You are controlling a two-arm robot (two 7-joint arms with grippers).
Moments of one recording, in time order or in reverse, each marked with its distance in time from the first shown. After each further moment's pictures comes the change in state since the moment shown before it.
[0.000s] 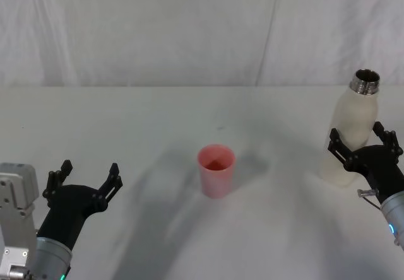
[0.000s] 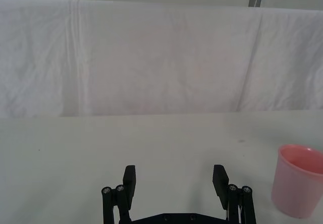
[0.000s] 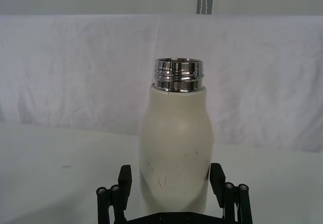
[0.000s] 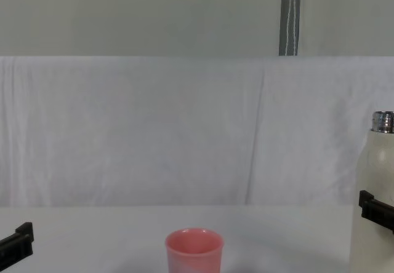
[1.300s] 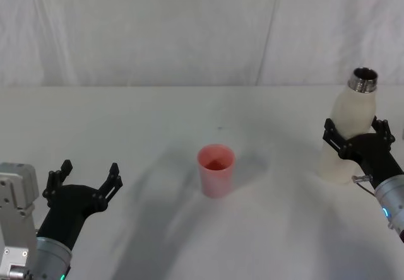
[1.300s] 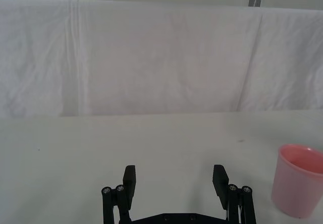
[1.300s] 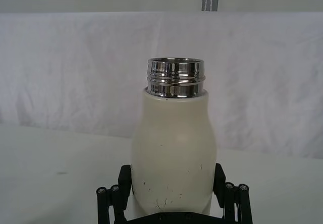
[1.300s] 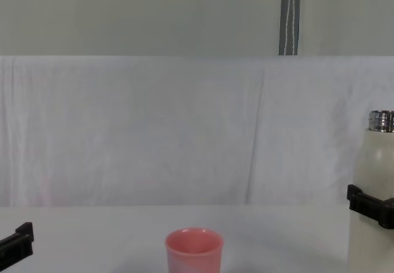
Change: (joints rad) left arm 0.000 0.000 0.000 0.000 0.000 0.000 0.000; right arm 0.107 0.009 -0.016 0.122 0.018 -0.015 0.025
